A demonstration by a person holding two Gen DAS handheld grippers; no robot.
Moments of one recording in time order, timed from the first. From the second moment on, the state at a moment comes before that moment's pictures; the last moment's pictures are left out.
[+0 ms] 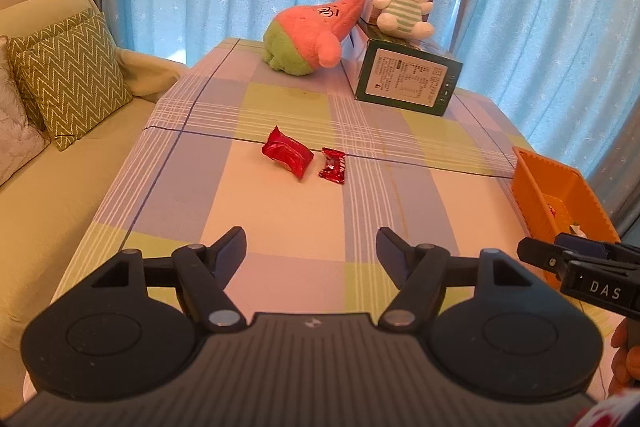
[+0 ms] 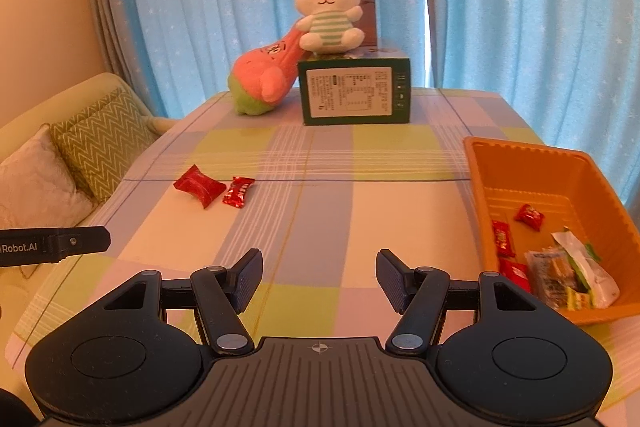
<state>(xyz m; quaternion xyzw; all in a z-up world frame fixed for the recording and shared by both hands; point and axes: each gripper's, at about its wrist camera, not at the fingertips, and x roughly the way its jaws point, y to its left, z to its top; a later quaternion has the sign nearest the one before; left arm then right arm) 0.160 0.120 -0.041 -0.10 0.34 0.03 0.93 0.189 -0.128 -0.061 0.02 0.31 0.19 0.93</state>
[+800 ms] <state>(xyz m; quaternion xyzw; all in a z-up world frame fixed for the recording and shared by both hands) 0.279 0.186 -0.109 -0.09 0.35 0.06 0.93 0.324 -0.022 -0.127 0.03 0.33 0.26 0.91</state>
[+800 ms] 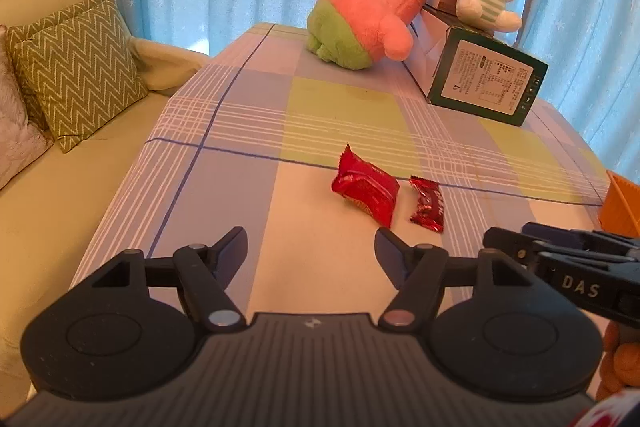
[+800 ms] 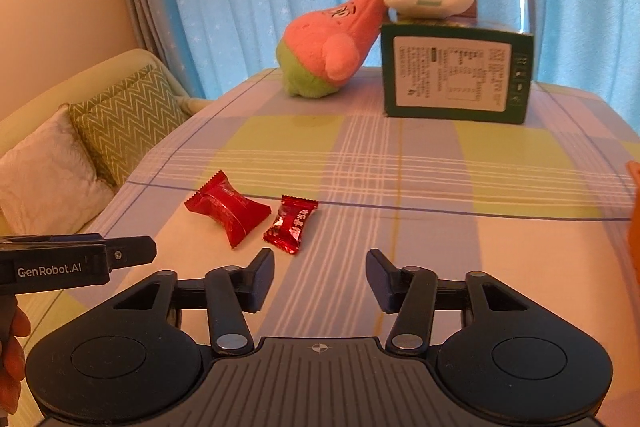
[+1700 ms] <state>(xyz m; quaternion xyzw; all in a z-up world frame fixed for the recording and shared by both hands) 0.311 0.197 -0.132 -0.14 0.36 0.02 0.92 0.363 0.002 -0.147 0.00 0.31 0.23 0.92</state>
